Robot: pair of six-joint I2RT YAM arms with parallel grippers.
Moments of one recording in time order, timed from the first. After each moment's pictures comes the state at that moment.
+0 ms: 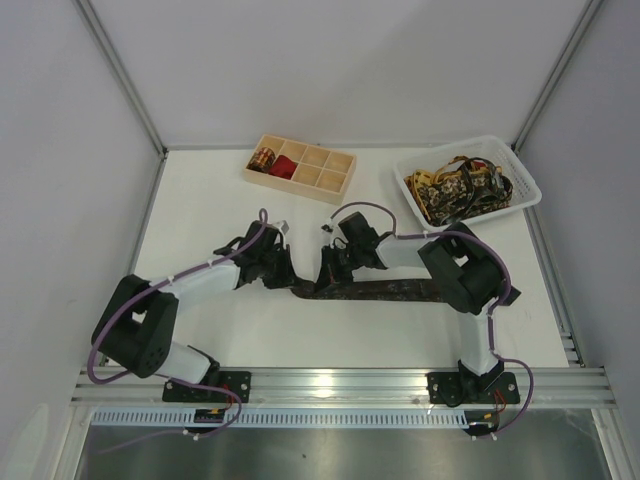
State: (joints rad) left arm -0.49 1.44 0.72 -0.25 0.25 -0.57; right arm 0.69 2.01 1.12 -0.04 -0.69 0.59
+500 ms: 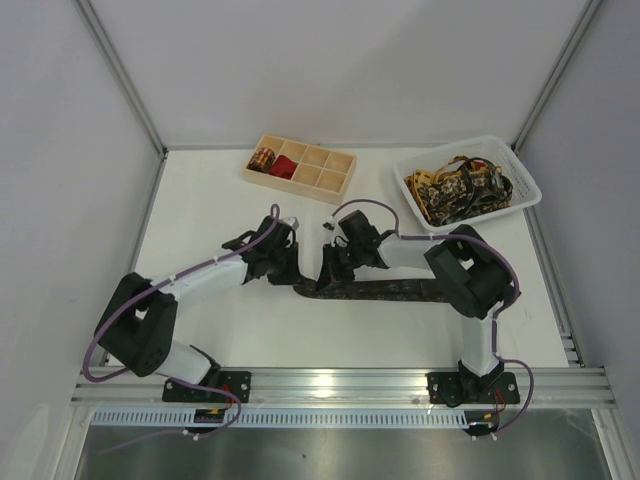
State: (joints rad) left arm -0.57 1.45 0.82 -0.38 0.13 -0.54; right arm 0.70 1.97 1.12 -0.08 -0.63 0.59
